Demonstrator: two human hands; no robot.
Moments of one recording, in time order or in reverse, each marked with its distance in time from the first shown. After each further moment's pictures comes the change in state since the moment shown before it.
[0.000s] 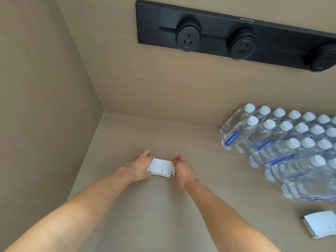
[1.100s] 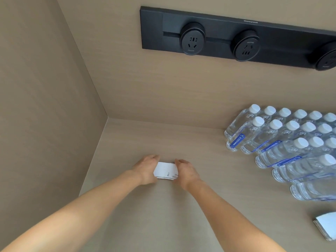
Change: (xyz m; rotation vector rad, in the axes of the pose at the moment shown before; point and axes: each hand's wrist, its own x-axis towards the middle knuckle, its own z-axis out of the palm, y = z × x) left_hand 0.005 0.001 0.000 -0.047 0.046 -0.016; right_hand 0.003 -0.020 -0.008 0.129 -0.035 0.063
